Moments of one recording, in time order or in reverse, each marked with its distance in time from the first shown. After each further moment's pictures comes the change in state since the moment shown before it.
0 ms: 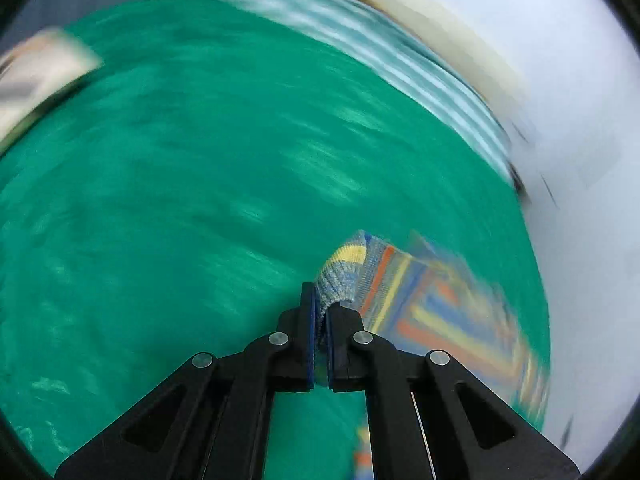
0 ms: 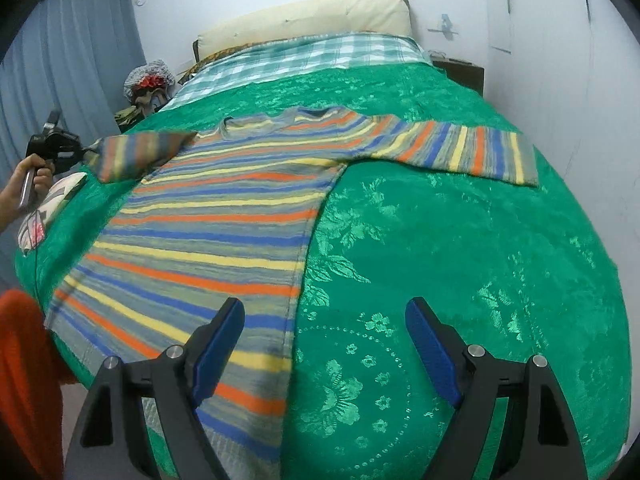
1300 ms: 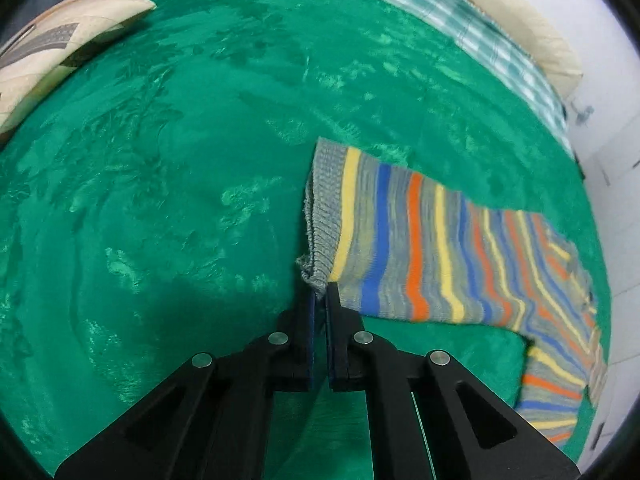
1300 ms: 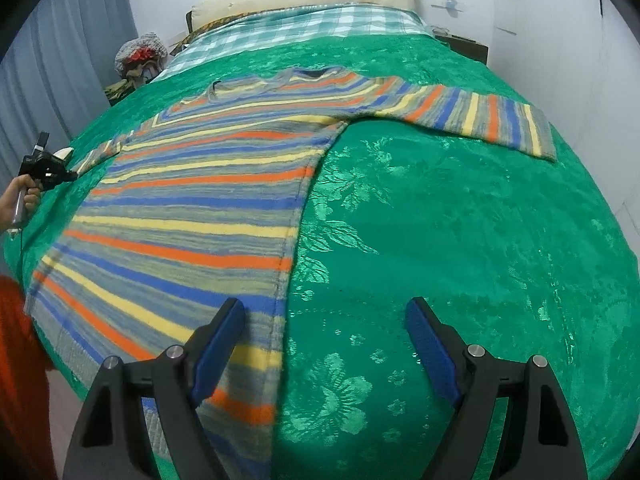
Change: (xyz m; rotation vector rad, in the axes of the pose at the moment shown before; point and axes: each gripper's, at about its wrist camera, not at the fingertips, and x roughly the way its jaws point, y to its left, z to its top) left arm 0.059 0.090 -0.017 0.083 0.119 0.182; right arm 0.036 0.006 -0.006 -0.022 0.102 -0.031
